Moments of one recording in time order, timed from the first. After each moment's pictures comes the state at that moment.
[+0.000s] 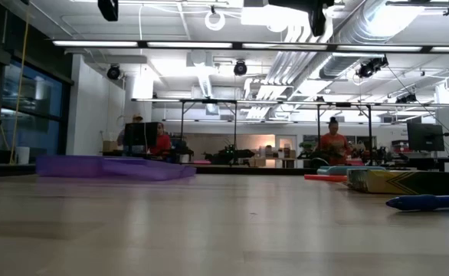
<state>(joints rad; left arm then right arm) 0.42 0.60 0.62 0.13 0.23 -0.23 -0.04 1.09 0.88 0.05 0.14 0.33</state>
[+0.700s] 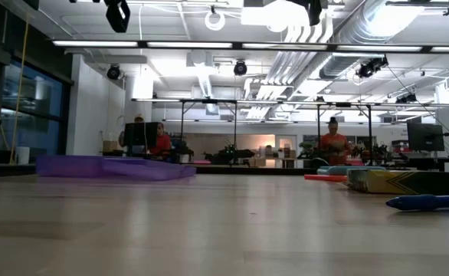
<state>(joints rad) 0.35 0.70 0.62 0.11 0.25 -0.30 -0.03 1.09 0.88 0.14 0.15 0.18</state>
